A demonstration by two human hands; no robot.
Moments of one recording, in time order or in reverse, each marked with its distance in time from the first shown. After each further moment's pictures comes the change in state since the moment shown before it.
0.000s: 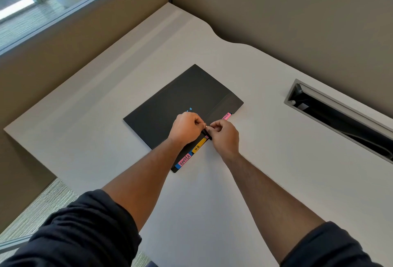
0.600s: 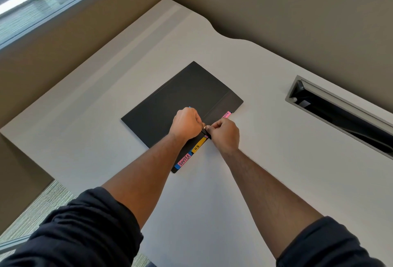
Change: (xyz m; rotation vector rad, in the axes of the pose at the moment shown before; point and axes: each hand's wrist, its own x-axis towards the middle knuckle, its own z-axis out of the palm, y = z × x) left_hand 0.016 0.004 0.003 0.052 -0.032 -0.099; right_hand 0.008 -0.010 0.001 -0.097 -0.017 0.117
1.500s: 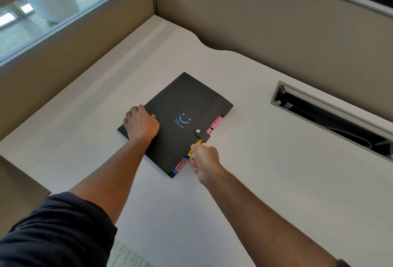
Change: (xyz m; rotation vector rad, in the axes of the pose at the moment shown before) left_hand -0.004 -0.067 -0.067 0.143 0.364 -0.213; right_hand -0.072 -0.026 0.020 0.734 -0.180 0.715
